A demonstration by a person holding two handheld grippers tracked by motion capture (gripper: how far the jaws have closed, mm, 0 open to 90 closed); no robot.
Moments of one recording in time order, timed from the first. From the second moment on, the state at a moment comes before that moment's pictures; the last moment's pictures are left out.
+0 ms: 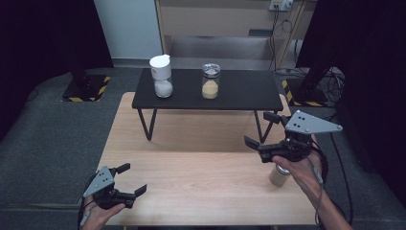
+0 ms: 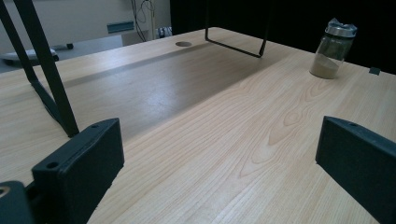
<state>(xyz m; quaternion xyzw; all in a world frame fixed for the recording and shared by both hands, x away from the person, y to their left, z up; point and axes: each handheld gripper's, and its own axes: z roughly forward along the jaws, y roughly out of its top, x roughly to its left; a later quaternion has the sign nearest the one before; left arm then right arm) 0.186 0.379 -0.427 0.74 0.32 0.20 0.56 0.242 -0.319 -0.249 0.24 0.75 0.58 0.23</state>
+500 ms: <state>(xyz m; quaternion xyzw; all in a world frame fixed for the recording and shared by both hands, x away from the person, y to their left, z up) 0.186 0.379 -0.427 0.74 0.32 0.20 0.56 0.226 -0.339 -0.273 0.27 0.74 0.57 0.23</state>
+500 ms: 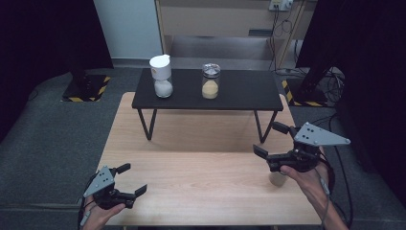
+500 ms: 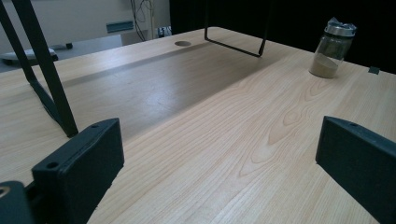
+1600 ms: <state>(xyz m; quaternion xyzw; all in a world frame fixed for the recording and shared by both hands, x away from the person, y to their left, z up) 0.187 0.379 -0.427 0.74 0.32 0.20 0.56 0.188 -0.368 -0.306 0.30 0.73 0.56 0.24</state>
